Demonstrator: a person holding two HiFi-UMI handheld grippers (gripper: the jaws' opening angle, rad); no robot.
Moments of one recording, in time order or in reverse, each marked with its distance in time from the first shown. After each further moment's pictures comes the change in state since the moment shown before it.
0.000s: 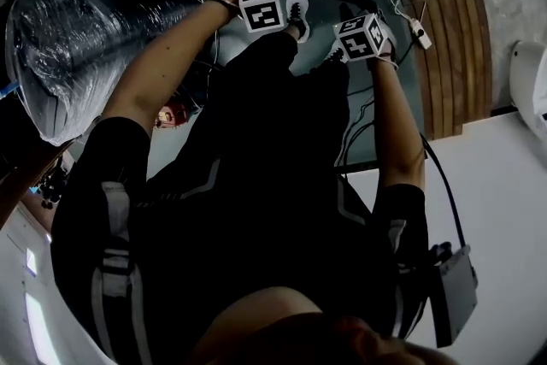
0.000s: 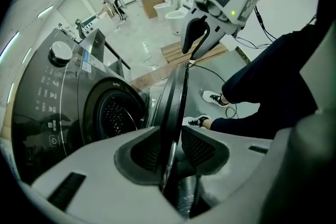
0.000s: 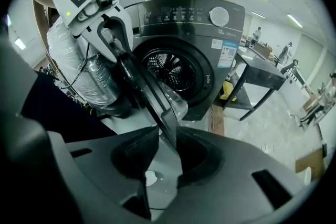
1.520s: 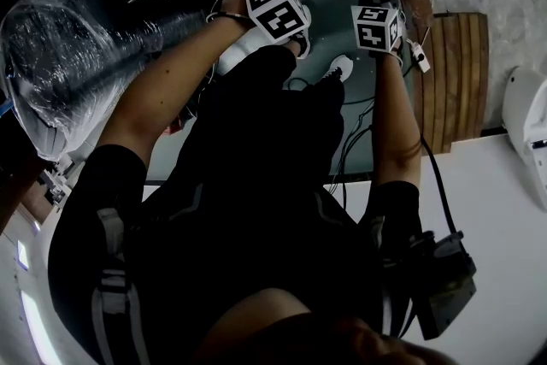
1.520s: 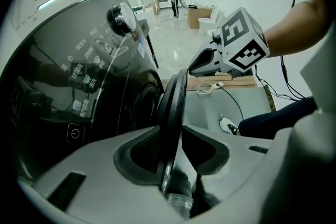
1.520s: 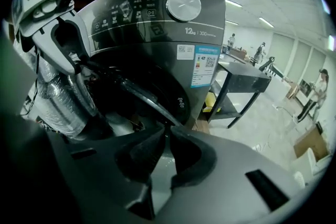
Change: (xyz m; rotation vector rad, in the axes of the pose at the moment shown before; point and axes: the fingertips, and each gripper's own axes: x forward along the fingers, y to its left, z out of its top) left arm 0.007 0.110 -0.004 -0.431 -0.100 0.068; right arm 0.081 -0.112 0.099 0.159 -0.143 -0.193
